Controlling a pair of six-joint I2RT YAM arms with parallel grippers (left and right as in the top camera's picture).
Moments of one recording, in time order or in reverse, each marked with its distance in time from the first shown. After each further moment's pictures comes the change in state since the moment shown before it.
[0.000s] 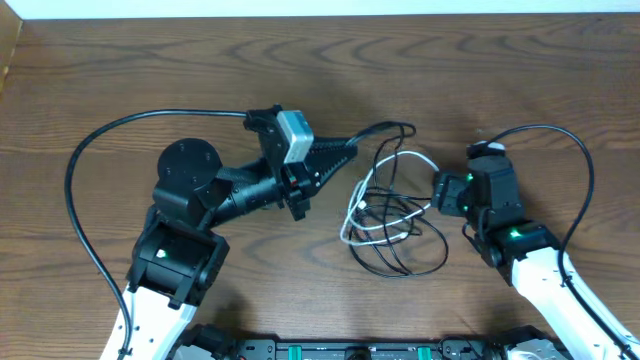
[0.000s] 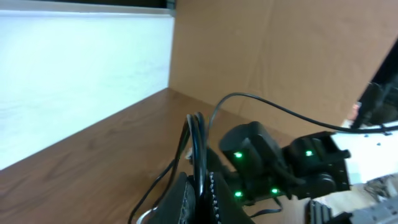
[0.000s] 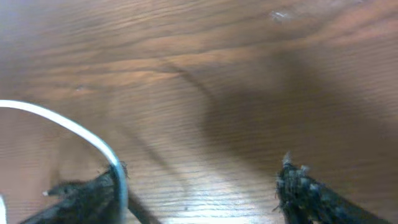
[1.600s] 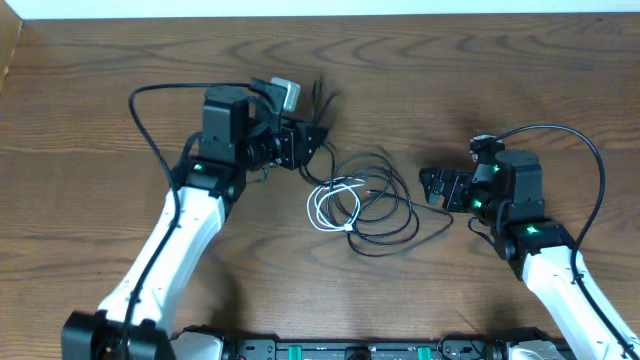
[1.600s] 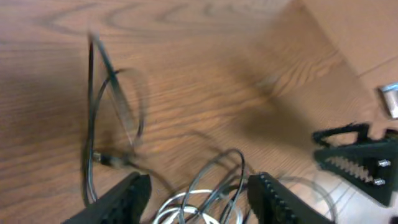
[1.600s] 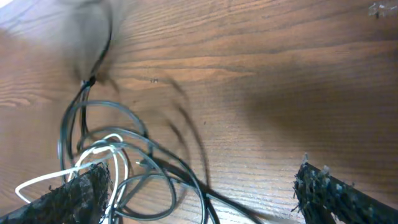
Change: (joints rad) left arm 0.165 0.452 0.000 -0.161 -0.198 -0.007; right arm -0.127 0.000 0.000 0.069 -0.404 -0.044
